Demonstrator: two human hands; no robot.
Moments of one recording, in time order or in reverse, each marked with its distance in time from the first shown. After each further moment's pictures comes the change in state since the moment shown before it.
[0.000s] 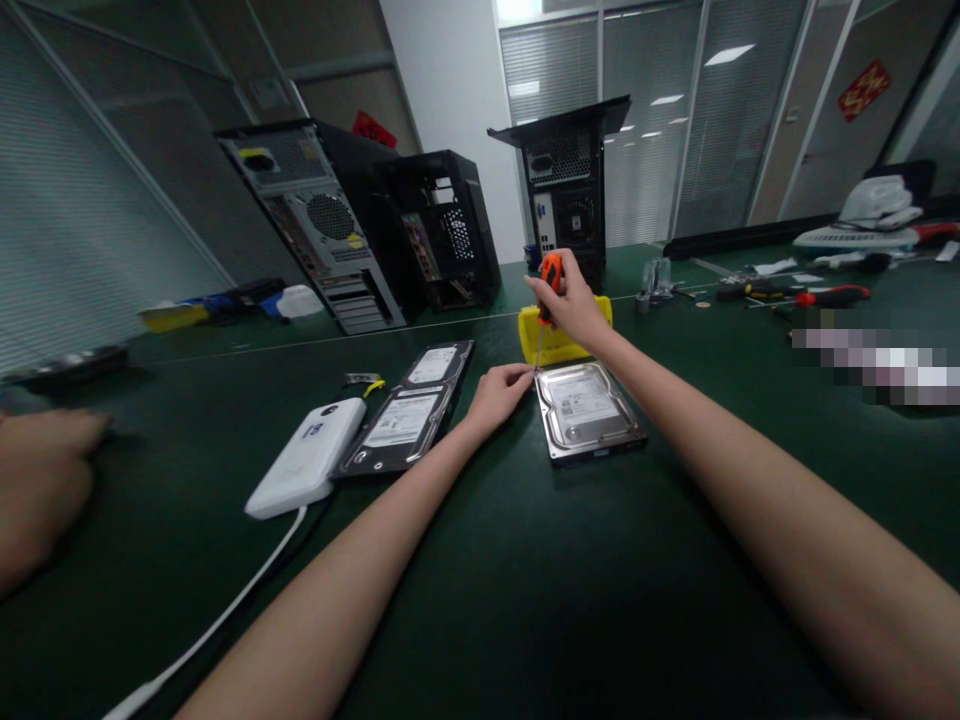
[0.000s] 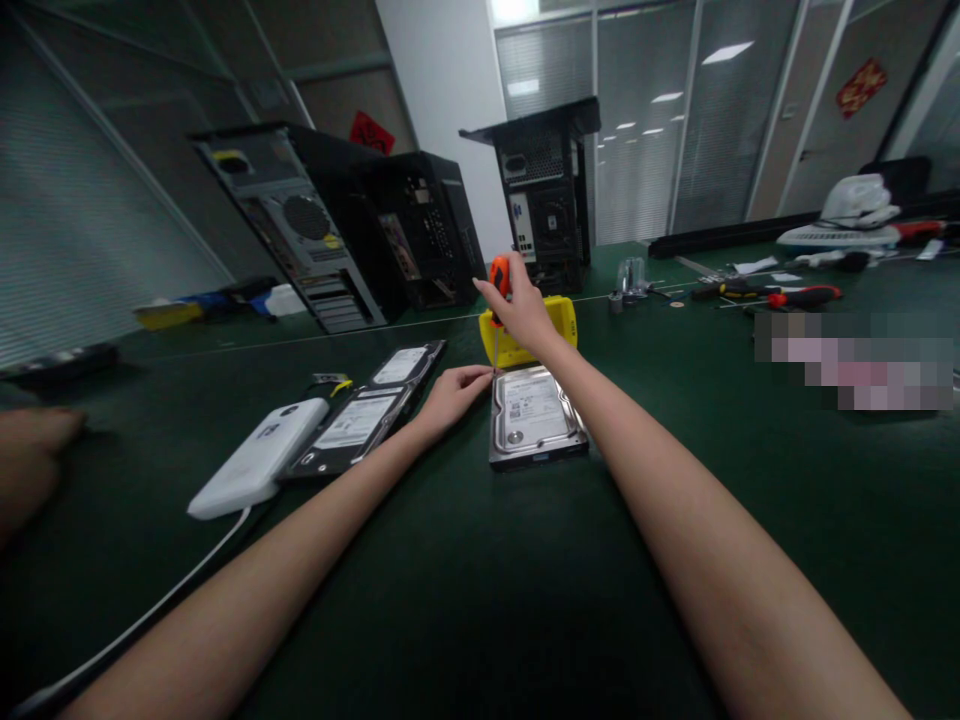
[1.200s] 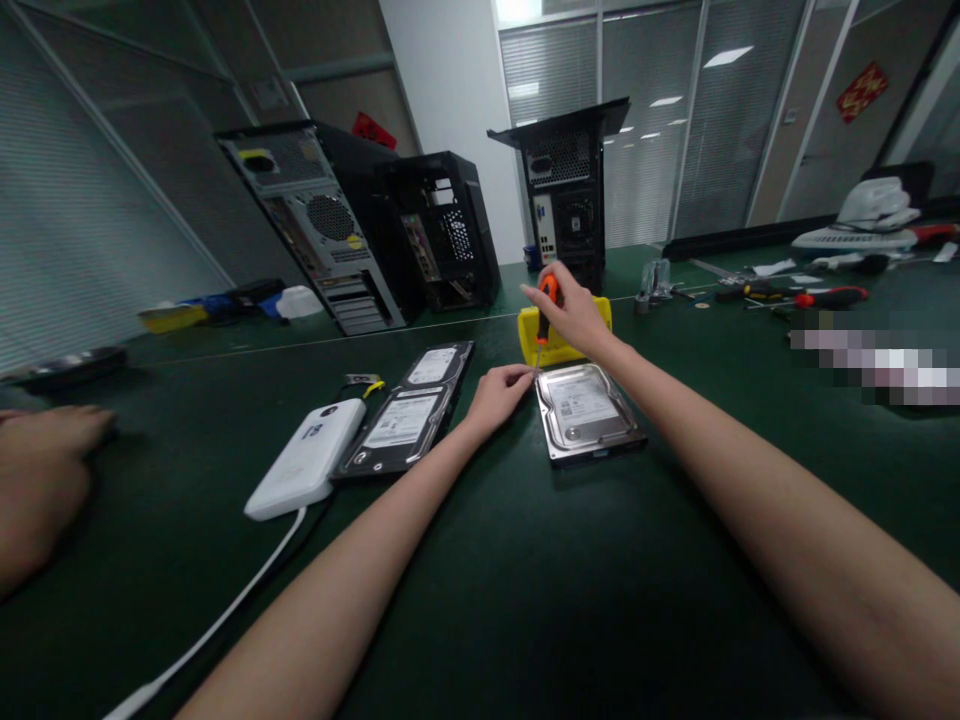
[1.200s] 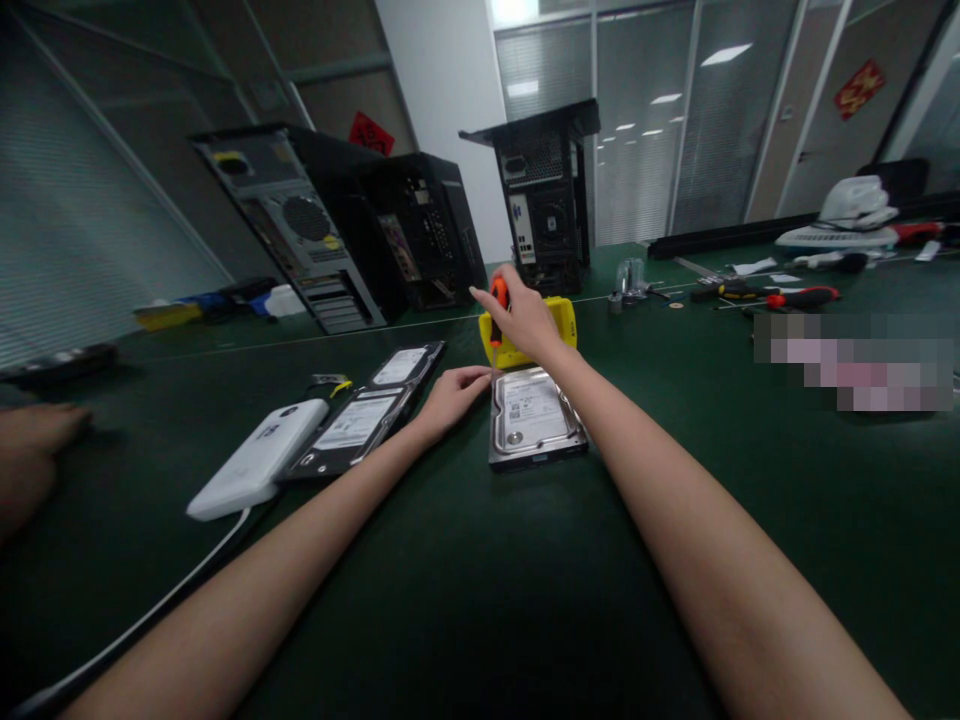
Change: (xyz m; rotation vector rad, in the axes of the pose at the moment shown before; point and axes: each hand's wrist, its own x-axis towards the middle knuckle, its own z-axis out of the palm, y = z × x) left_hand 0.000 0.000 -0.001 0.002 -0.009 -0.006; right_hand -0.006 0.003 -0.002 -0.183 -0.005 -0.107
